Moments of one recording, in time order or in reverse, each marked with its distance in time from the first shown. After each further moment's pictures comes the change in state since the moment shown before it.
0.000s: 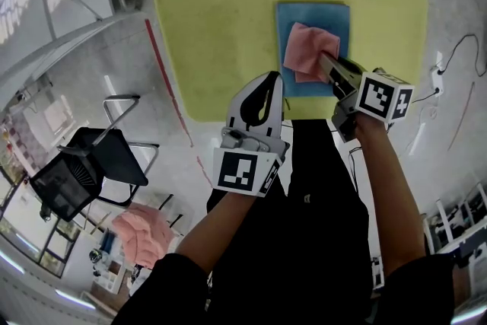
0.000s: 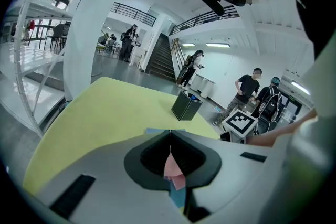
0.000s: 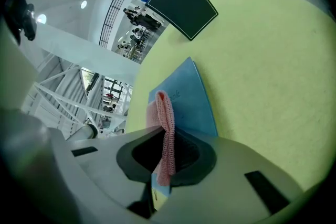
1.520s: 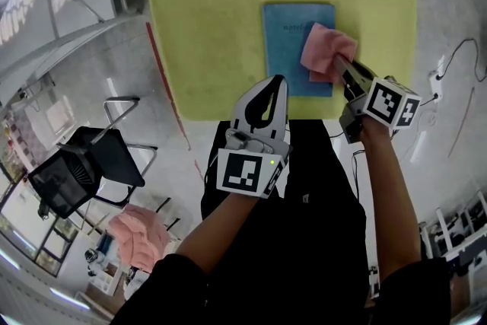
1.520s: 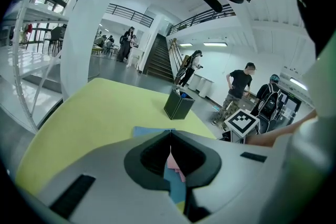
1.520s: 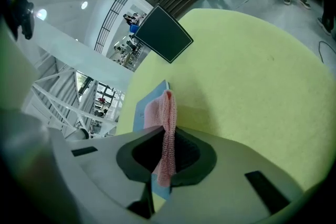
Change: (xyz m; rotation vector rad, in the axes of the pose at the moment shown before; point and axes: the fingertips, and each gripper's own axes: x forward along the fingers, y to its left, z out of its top) left arm 0.007 -0.039 -0.007 0.028 -0.007 -0.006; right arm -0.047 -0.044 0.017 -0.008 -0.096 -0.083
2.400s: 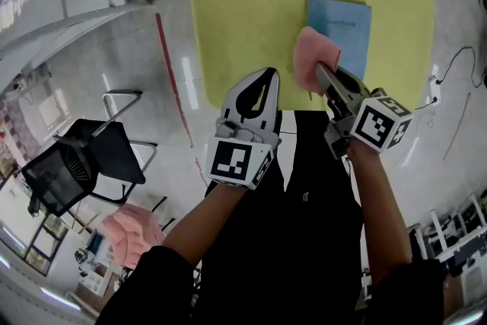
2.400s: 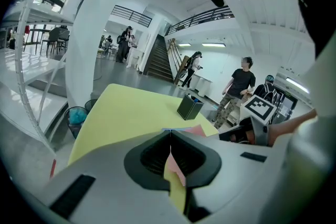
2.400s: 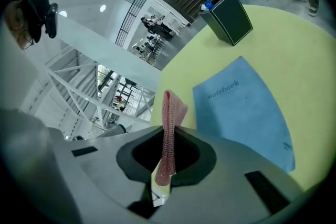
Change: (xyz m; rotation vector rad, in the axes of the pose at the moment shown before) left arm -0.070 0.088 0.013 0.022 0.009 -0.021; right arm 0.027 0.153 -0.068 -0.075 0.001 0.189
